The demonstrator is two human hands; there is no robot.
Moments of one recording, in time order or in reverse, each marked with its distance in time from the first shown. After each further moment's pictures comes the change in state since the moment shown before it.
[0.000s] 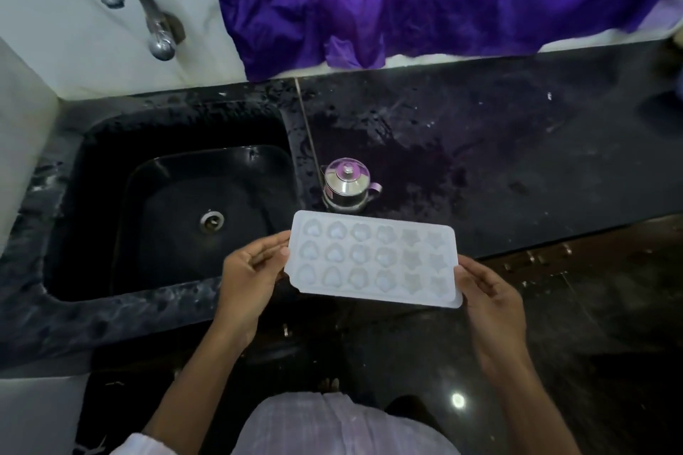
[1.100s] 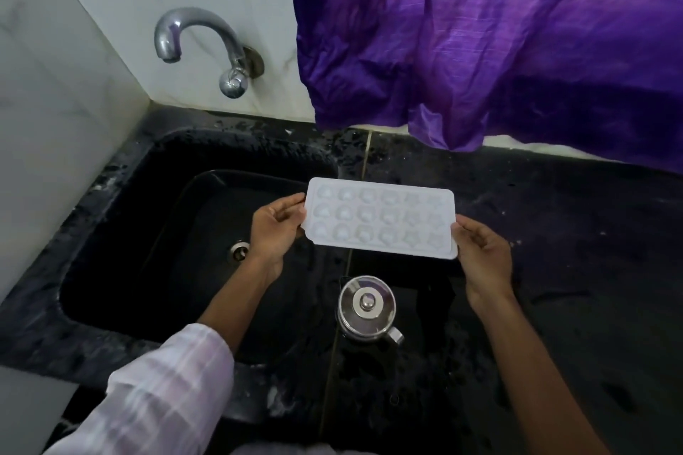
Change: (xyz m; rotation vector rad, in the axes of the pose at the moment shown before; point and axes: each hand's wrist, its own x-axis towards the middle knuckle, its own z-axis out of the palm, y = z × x) left_hand 0.230 0.069 0.053 -0.166 0.397 -0.046; right_hand 0.279 -0.107 0.186 -0.070 -0.350 -0.056
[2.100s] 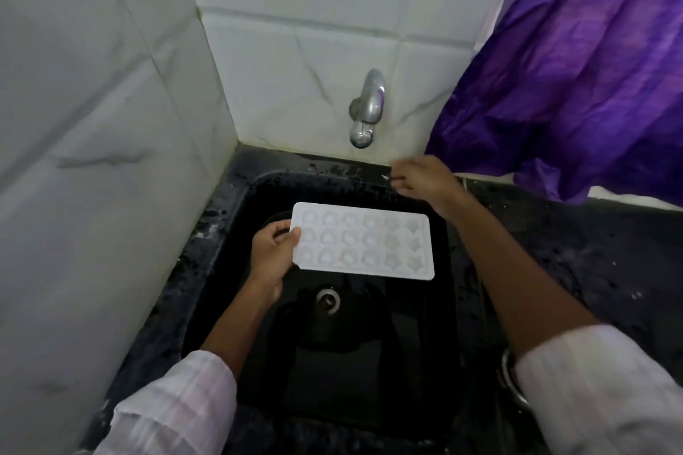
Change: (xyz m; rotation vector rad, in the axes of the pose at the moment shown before) left_hand 0.131 0.033 -0.231 0.006 0.006 -0.027; right_hand -0.022 -0.105 0.345 -0.452 -0.432 -0.074
